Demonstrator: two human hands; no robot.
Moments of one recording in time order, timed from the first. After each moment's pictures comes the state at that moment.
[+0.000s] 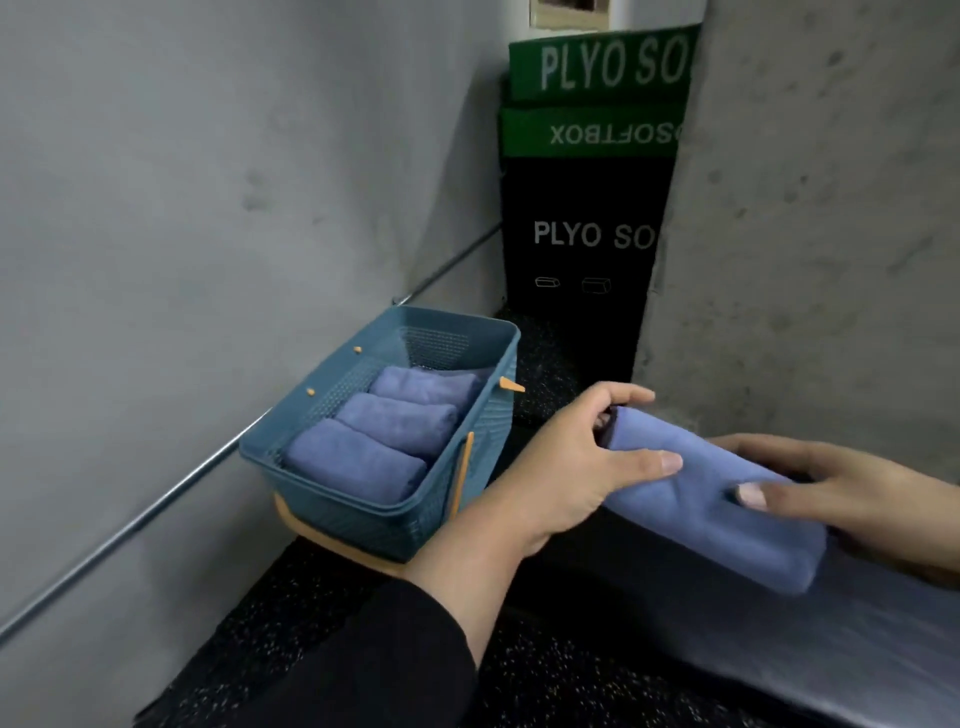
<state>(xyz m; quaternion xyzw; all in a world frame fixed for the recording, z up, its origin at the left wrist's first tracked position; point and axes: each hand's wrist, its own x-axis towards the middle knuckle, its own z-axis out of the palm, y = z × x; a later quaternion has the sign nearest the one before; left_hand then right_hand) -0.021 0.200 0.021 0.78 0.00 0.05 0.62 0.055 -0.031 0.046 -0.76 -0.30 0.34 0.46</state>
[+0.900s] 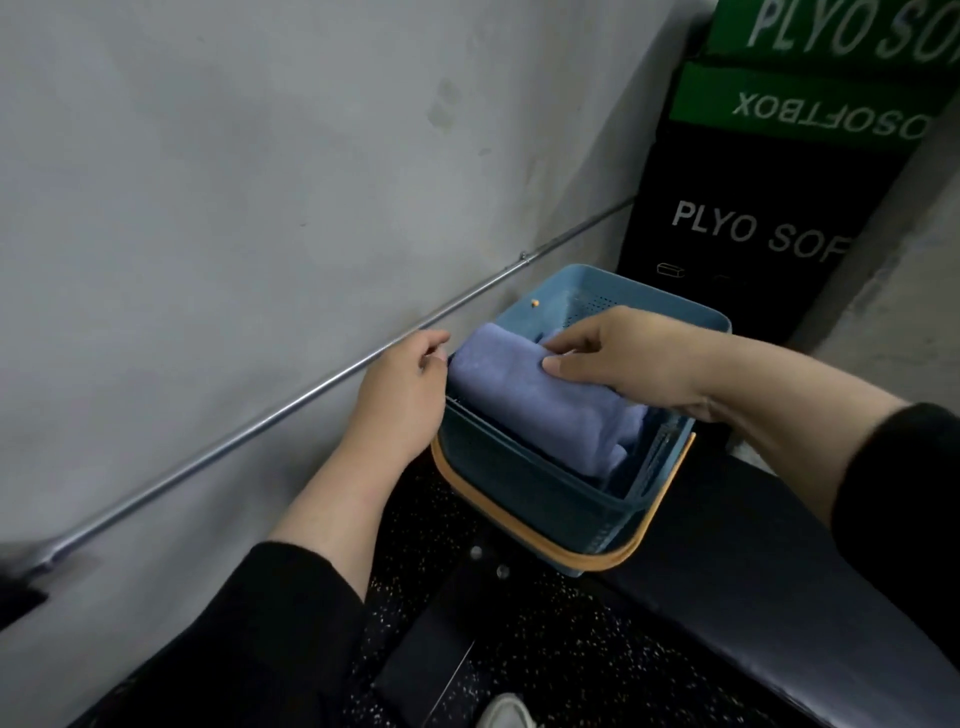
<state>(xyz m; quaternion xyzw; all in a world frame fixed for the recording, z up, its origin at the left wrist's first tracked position) -0.125 0.477 -0.012 0.81 0.33 0.28 0.39 0.024 0.313 0.069 -0.84 -0.47 0.18 0.19</state>
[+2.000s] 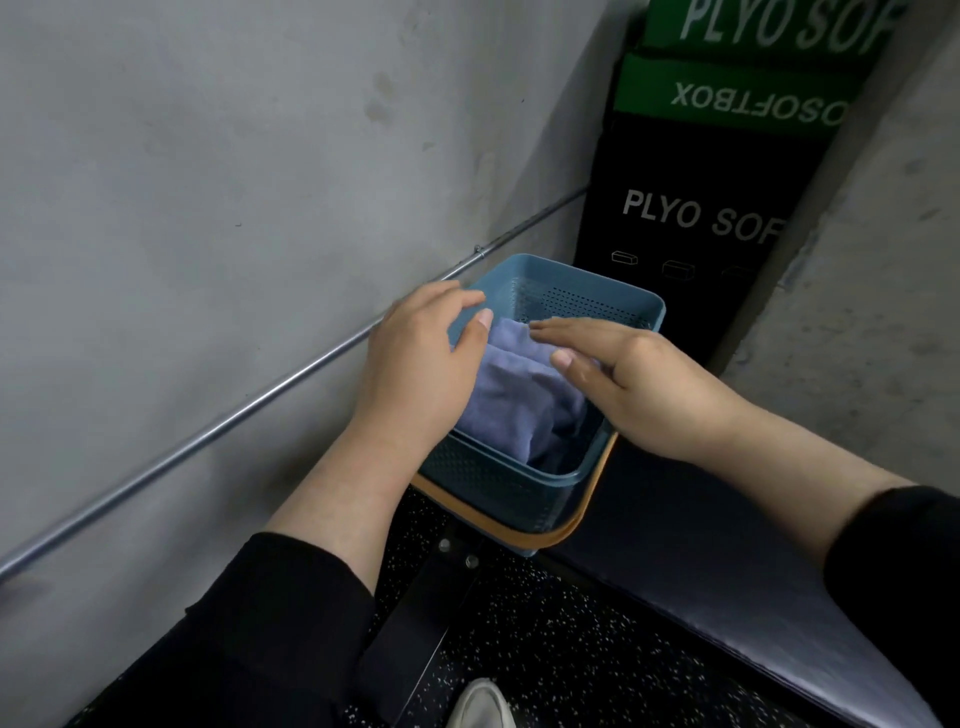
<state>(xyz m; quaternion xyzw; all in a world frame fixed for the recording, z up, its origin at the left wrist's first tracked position) -0.094 0.425 0.018 0.86 0.19 0.37 0.28 0.023 0.243 0.040 -0.79 -0.54 0.01 0.28</state>
